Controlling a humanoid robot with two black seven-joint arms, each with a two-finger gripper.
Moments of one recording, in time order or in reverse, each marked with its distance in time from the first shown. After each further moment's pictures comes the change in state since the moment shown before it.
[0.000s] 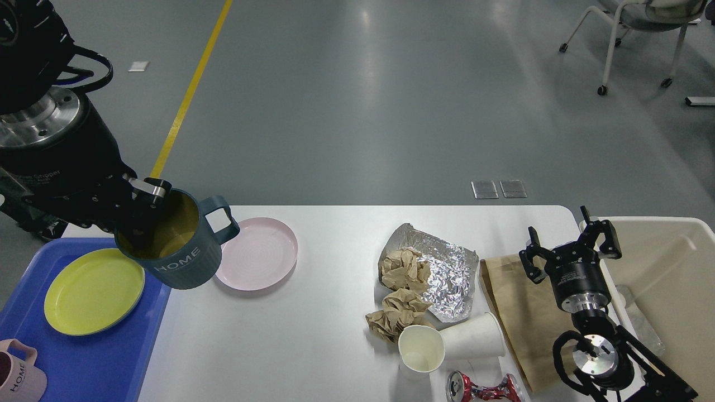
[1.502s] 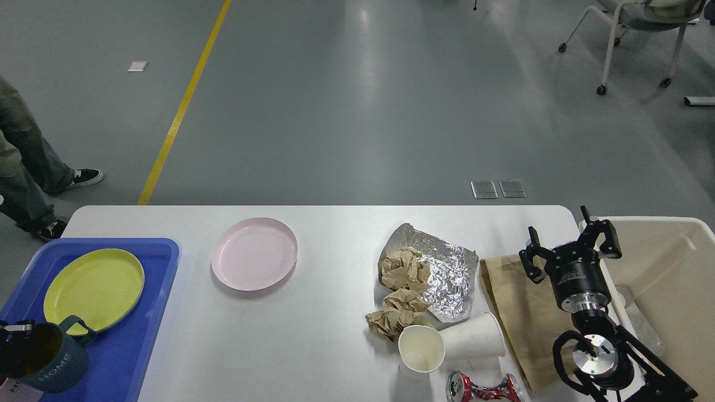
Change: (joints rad) left arm 1.260 0.620 -0.311 0.677 0.390 0.248 -0.039; right arm 0.000 0.000 0.000 0.001 0.000 0.000 0.000
